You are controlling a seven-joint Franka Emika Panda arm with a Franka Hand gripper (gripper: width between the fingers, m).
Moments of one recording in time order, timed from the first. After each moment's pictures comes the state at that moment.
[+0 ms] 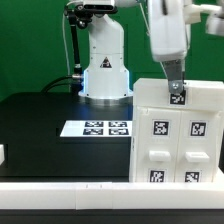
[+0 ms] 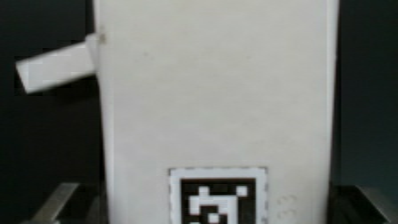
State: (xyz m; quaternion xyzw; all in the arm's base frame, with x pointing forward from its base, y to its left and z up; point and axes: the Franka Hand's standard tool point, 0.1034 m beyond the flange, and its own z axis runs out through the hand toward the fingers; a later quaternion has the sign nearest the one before) arm 0.626 0.102 0.160 -0.60 0.79 0.04 0.08
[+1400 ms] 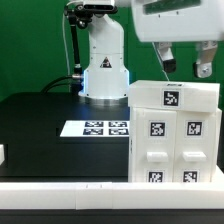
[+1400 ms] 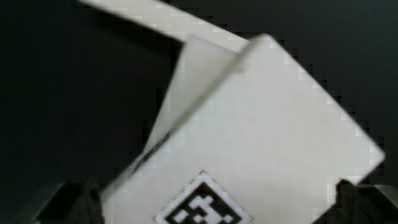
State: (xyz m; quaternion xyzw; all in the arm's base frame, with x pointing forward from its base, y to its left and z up) arm 0.621 0.113 0.182 -0.90 0.44 0.03 0.07
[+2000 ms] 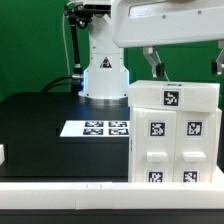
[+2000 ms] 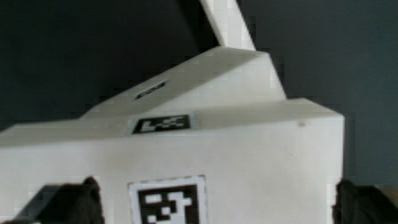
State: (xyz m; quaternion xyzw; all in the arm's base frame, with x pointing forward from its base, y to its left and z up) arm 0.618 0.114 0.177 -0.99 0.14 0.01 0.06
